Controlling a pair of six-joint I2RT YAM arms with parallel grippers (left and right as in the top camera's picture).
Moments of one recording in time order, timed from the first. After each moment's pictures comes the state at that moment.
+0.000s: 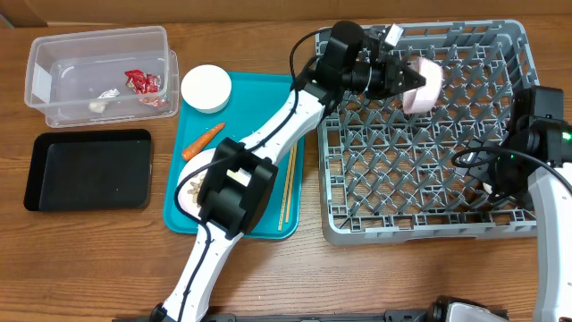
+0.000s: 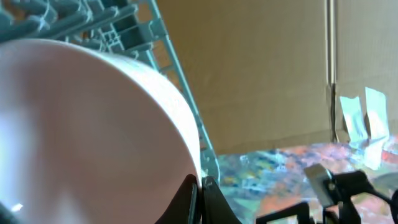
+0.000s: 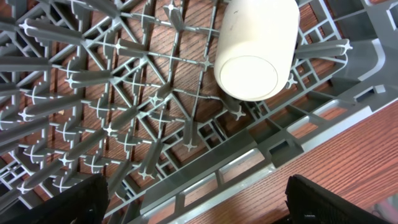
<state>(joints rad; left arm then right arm) -0.59 2.47 2.08 0.08 0.97 -0.98 -0.20 1.37 1.33 -1.34 0.10 0.34</state>
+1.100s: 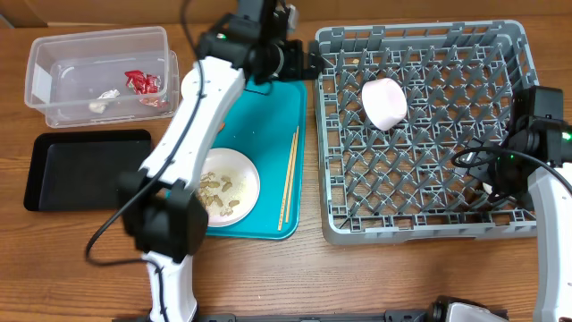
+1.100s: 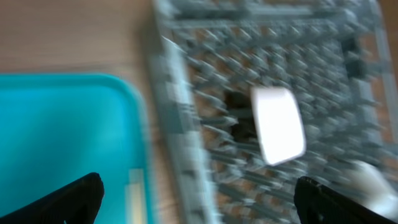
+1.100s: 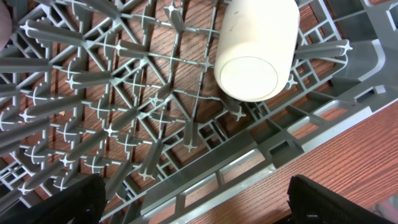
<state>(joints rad) -0.34 2.07 2.08 -0.94 0.31 -0.36 -0.20 1.37 1.33 -1.34 0.10 0.34</state>
